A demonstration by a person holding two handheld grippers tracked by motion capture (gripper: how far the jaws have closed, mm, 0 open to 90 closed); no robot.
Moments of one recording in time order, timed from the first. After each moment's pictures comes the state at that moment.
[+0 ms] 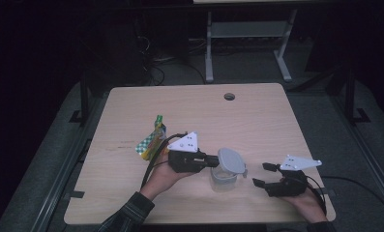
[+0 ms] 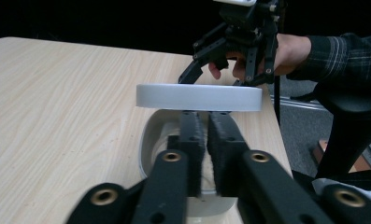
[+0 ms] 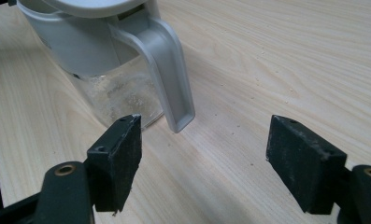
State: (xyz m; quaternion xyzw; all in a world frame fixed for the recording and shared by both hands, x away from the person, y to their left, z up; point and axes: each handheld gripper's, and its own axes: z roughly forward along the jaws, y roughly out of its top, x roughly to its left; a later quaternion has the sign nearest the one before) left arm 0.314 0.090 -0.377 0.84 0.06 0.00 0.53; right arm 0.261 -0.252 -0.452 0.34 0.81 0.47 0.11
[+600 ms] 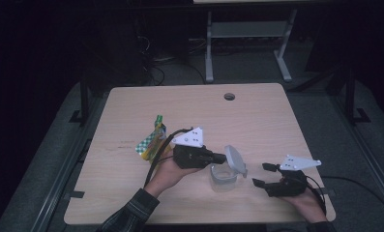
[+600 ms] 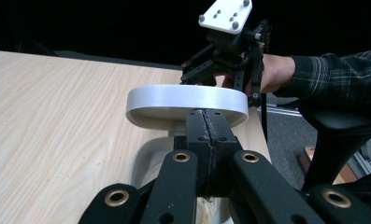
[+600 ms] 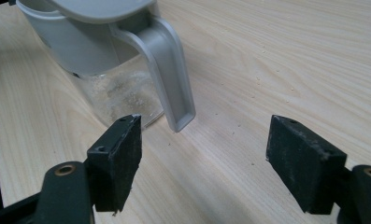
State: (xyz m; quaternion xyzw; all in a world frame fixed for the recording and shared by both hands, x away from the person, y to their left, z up) left arm 0.318 0.076 -0.365 0.84 0.05 -0.02 0.54; right arm 0.261 -0.252 -0.453 0.34 0.81 0.47 0.11
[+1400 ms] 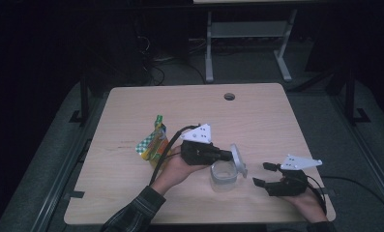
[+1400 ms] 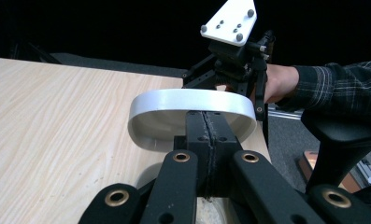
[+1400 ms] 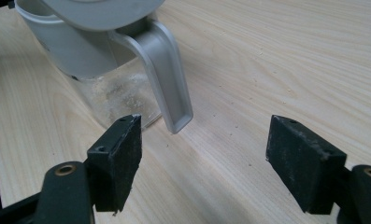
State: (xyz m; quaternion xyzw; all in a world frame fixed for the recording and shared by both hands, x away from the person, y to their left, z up) left arm 0.325 0.055 -0.360 0.84 0.05 -0.02 0.54; right arm 0.261 -0.253 -0.452 0.34 0.80 0.47 0.11
